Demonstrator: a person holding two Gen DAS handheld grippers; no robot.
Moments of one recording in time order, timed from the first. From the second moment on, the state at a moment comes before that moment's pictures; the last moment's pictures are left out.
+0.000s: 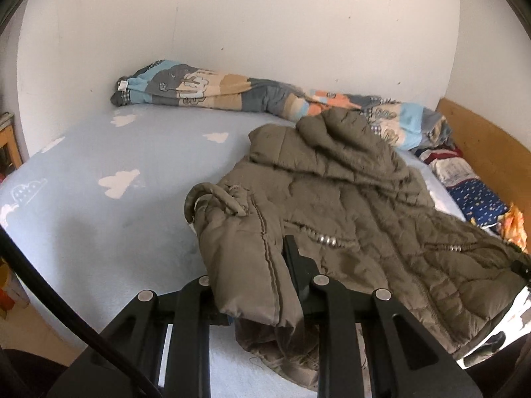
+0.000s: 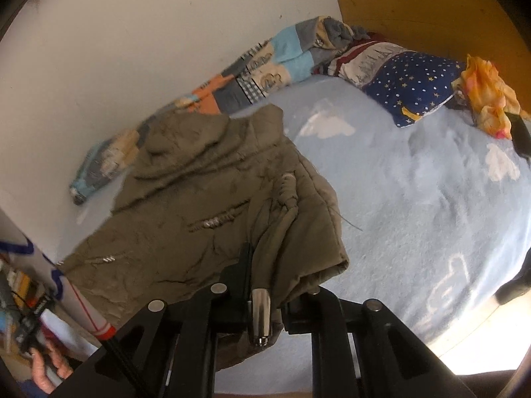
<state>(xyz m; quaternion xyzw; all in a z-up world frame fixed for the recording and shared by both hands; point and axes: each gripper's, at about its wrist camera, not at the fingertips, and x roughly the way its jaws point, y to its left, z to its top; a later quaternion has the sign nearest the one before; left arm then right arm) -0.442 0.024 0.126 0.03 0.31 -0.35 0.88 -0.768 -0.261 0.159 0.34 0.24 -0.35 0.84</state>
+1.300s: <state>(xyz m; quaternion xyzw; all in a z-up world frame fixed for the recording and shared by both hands) -0.244 -0.128 0.253 -0.06 0.43 -0.44 0.78 -0.635 -0.453 0.279 0.35 0.16 -0.30 0.87</state>
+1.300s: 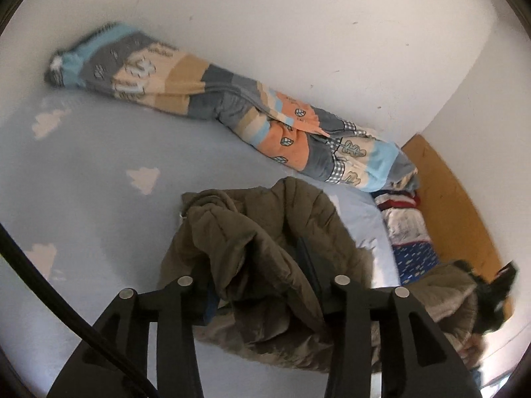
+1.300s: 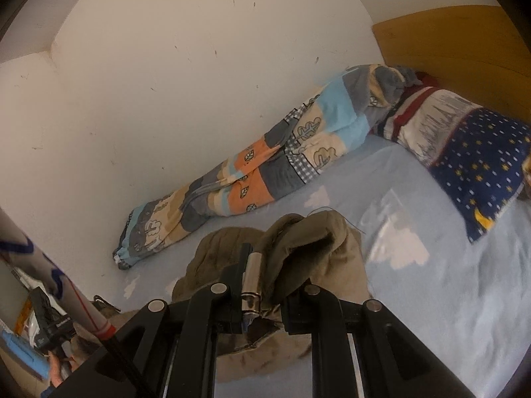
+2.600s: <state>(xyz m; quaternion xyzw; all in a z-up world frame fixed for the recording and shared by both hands) -0.255 -0.366 0.115 0.11 0.46 -0.45 0.76 -0.574 -0.618 0.157 0.44 0.22 -0.30 0.81</state>
